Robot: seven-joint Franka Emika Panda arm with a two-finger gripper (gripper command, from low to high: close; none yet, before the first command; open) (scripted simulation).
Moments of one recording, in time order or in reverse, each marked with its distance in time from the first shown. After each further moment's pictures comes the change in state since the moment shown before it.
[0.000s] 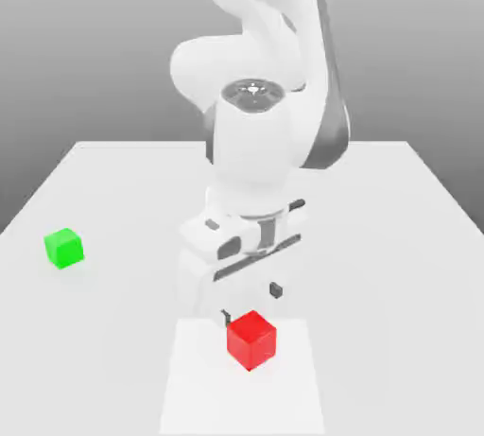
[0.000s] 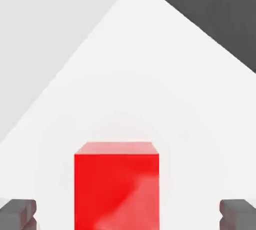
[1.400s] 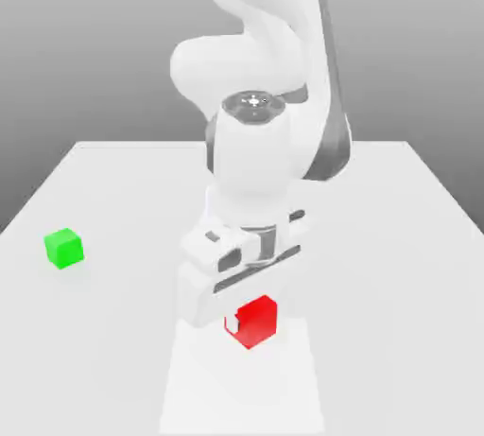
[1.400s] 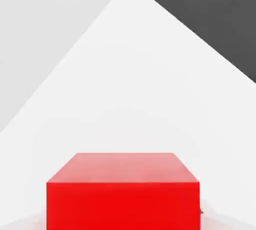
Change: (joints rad) arm -0.039 0.009 0.040 0.004 0.002 0.006 -0.002
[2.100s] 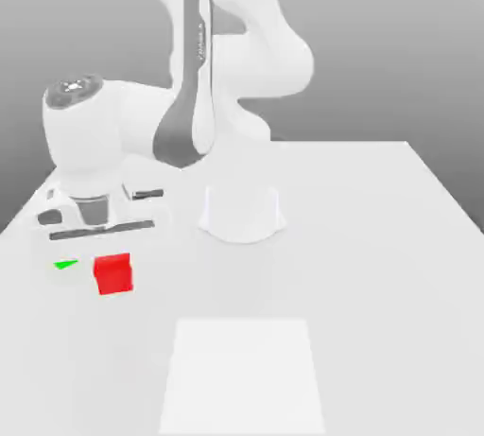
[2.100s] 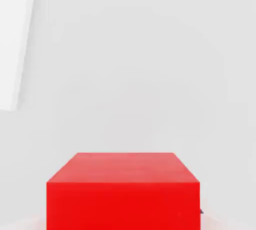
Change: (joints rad) arm -0.352 -0.089 -0.502 -0.046 -0.226 -0.152 -0.002
